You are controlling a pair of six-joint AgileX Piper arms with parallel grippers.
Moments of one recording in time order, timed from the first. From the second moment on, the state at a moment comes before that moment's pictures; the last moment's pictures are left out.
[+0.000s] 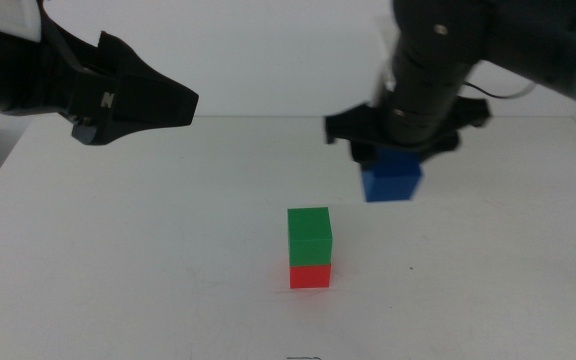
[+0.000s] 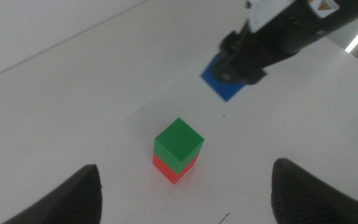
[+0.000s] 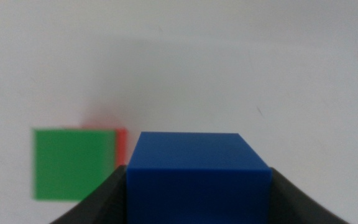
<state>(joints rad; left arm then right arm) -0.20 1.09 -1.27 -0.64 1.03 0.62 0.69 1.79 -1.71 -0.28 1.24 0.63</state>
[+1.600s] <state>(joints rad) -0.20 1.09 -1.27 -0.64 1.03 0.62 0.79 2.05 -1.93 -0.23 1.24 0.72</state>
